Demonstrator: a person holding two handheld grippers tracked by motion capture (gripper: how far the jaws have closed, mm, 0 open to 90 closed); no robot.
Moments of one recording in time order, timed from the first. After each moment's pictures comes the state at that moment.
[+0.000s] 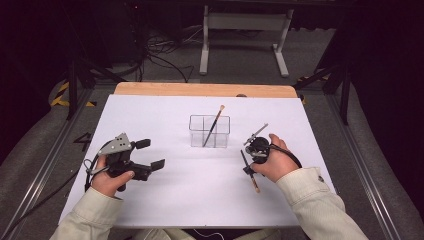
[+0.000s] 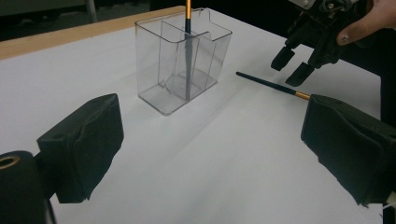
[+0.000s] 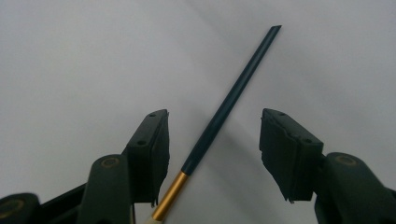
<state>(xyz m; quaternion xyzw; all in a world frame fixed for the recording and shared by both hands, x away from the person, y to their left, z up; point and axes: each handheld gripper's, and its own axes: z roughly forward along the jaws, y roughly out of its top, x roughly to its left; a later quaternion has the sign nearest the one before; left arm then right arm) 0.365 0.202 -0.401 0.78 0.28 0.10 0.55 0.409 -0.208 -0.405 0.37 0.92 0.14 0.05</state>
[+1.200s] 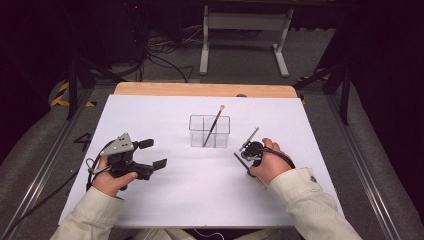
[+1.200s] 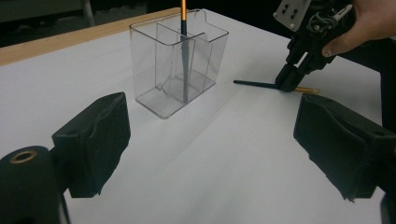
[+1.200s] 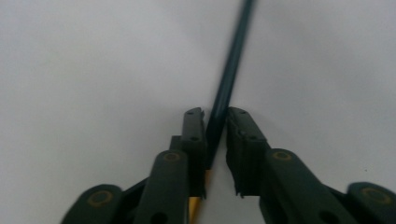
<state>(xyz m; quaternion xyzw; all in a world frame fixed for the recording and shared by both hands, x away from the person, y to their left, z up) 0.366 0.199 -0.402 0.78 0.26 0.11 0.55 0.409 -0.200 -0.419 0.36 0.93 0.07 0.04</state>
